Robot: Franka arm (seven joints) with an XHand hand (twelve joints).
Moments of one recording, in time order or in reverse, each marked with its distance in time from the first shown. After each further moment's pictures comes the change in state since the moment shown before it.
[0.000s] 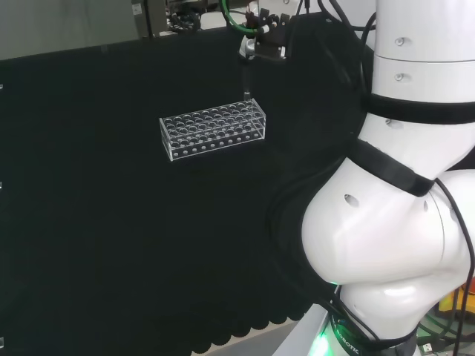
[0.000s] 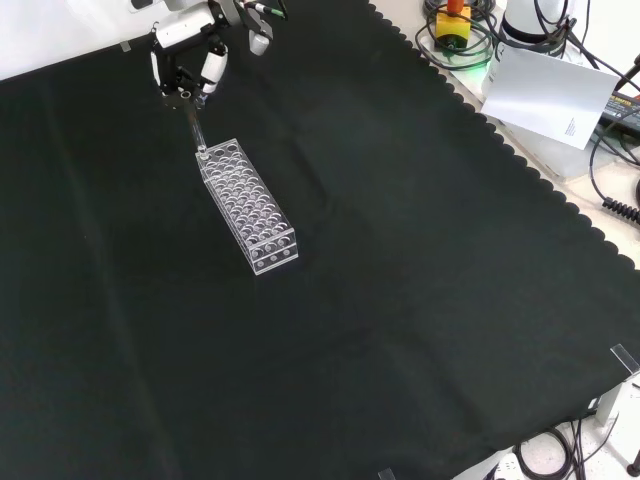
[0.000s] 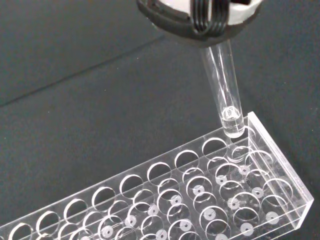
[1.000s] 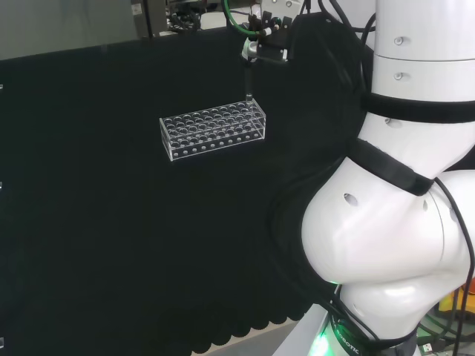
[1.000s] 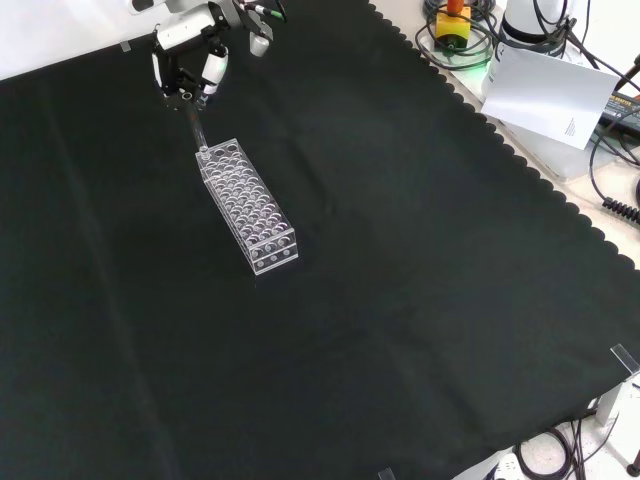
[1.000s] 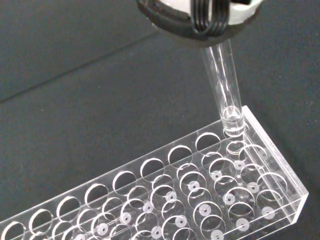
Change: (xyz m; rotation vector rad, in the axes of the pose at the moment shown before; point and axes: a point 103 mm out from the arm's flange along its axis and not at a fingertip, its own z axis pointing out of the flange) arm -0.005 0.001 0.004 0.007 0.010 0.009
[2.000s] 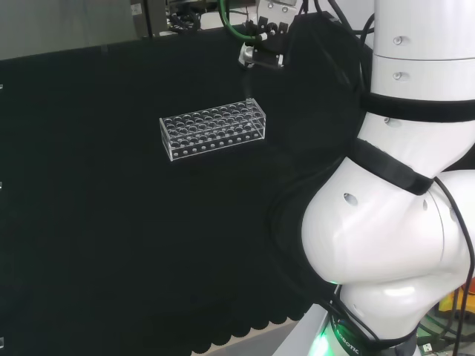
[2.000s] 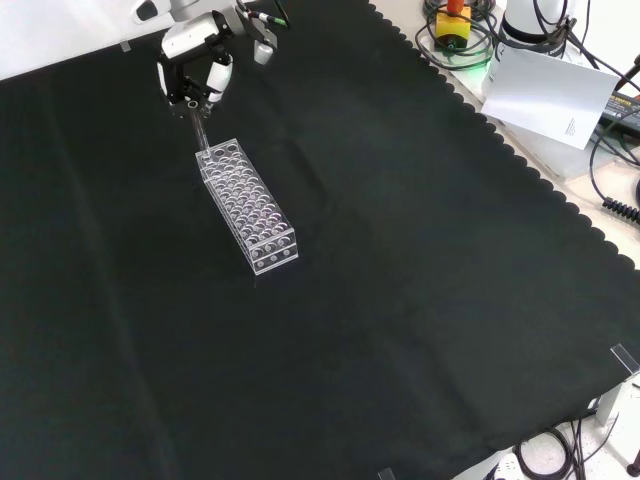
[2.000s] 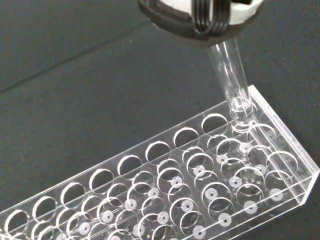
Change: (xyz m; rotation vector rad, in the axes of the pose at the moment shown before) arm 0.003 -0.002 0.014 0.020 0.014 0.025
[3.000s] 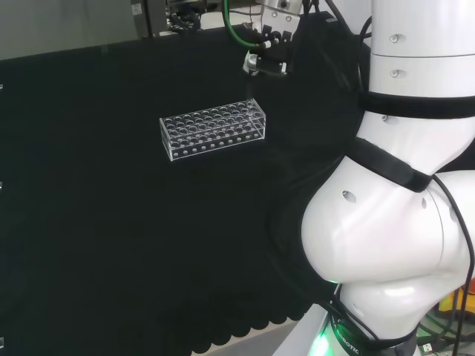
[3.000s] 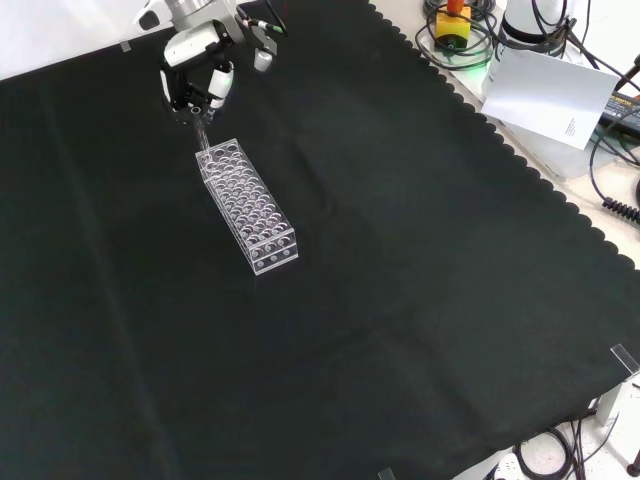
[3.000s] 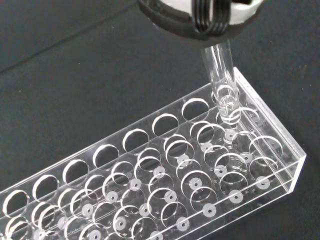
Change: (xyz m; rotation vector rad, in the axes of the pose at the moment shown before) arm -0.013 0.008 0.016 0.022 0.003 0.023
